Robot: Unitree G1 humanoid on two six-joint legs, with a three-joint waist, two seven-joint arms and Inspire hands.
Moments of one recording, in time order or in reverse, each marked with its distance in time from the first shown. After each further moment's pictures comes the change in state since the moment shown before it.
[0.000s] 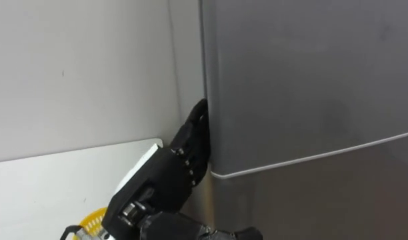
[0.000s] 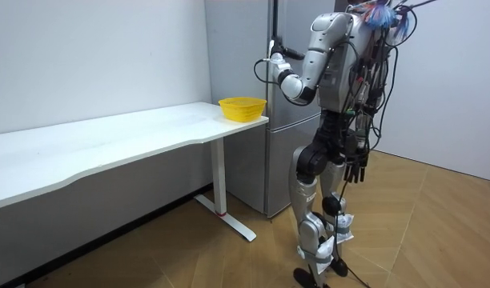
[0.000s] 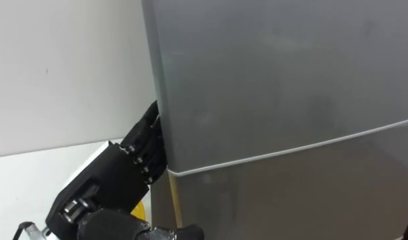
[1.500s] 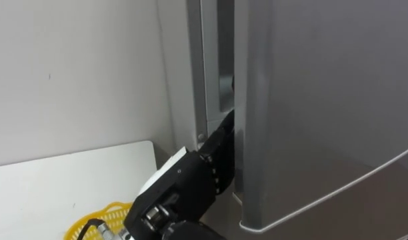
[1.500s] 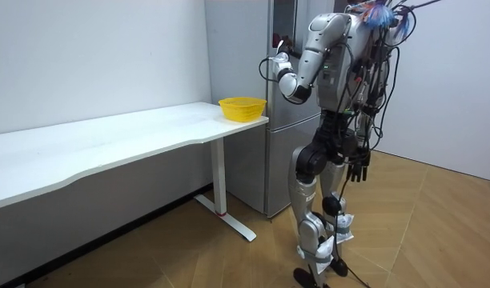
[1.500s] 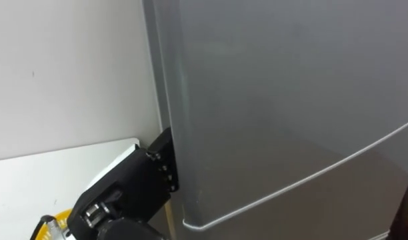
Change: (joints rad) left arm -0.048 0.022 -0.077 0.000 -0.001 0.017 -0.043; right arm -0.015 -0.014 0.010 0.006 0.001 0.008 -0.017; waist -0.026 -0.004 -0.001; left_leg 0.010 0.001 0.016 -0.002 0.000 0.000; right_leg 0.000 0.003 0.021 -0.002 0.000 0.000
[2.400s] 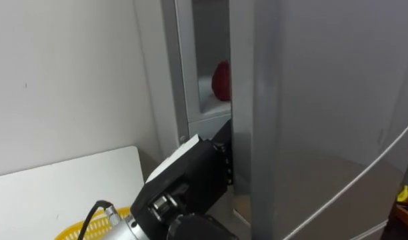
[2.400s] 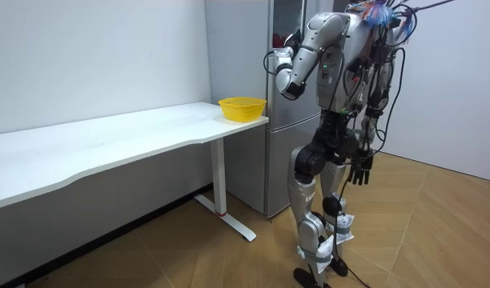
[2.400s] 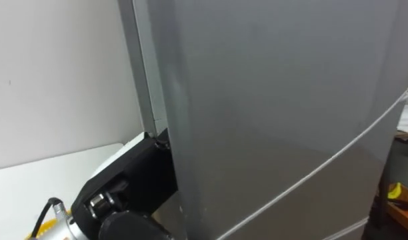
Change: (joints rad) left arm -0.082 0.019 -0.004 -0.002 -0.008 -0.003 -0.052; right arm -0.008 0.000 -0.031 0.014 0.000 -0.012 -0.021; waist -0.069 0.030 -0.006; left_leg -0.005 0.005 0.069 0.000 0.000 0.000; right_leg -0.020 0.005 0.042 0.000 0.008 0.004
